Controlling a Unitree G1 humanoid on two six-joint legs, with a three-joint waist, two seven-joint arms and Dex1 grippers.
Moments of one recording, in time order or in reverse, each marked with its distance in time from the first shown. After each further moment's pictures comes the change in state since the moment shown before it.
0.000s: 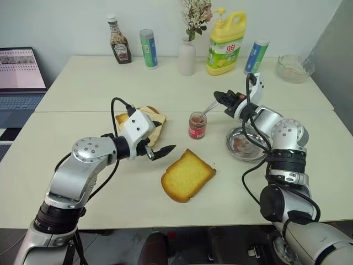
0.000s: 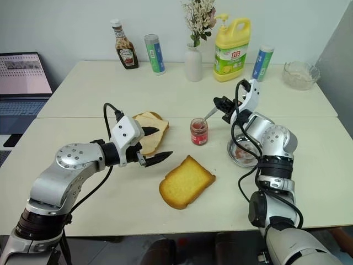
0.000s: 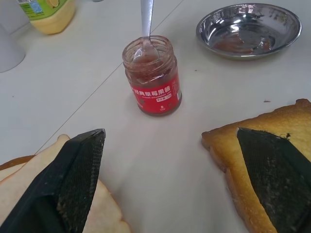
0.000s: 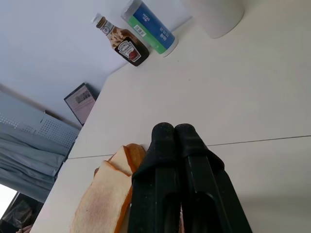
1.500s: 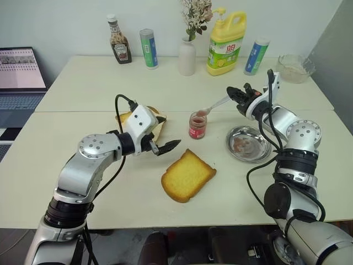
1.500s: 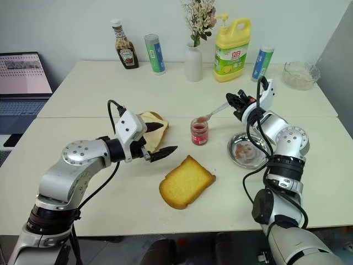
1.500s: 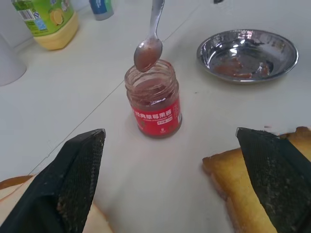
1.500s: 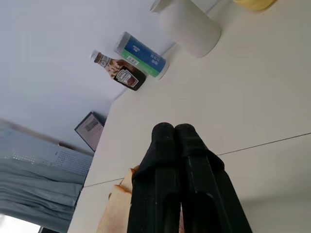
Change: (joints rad) left arm -0.040 -0.085 0.009 0.043 -0.038 -0.012 0.006; right arm -0.001 -0.028 -0.149 0.002 0.188 0.048 -0.136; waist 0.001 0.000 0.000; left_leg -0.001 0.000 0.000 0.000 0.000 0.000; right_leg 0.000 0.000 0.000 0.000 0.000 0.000
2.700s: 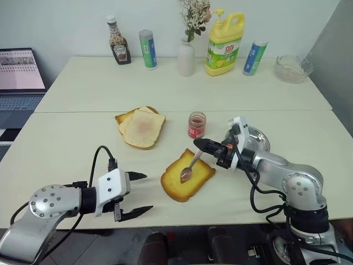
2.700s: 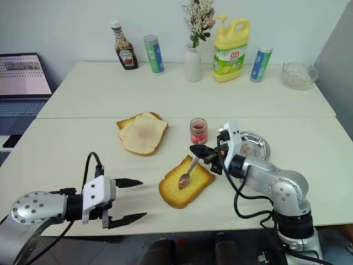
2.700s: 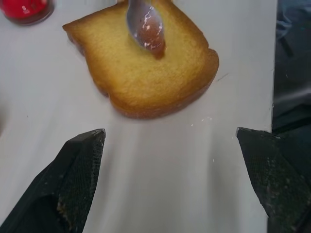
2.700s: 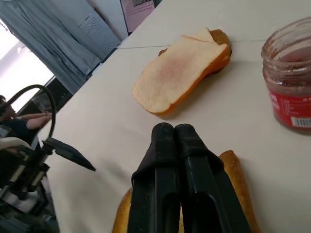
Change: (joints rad) left arm 0.666 0.299 0.202 -0.230 -0.013 -0.291 -0.288; right arm 0.510 -0.187 0.573 -0.733 0.090 0.008 0.195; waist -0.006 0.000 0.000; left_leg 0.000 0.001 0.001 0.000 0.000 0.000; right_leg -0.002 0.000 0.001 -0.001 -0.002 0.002
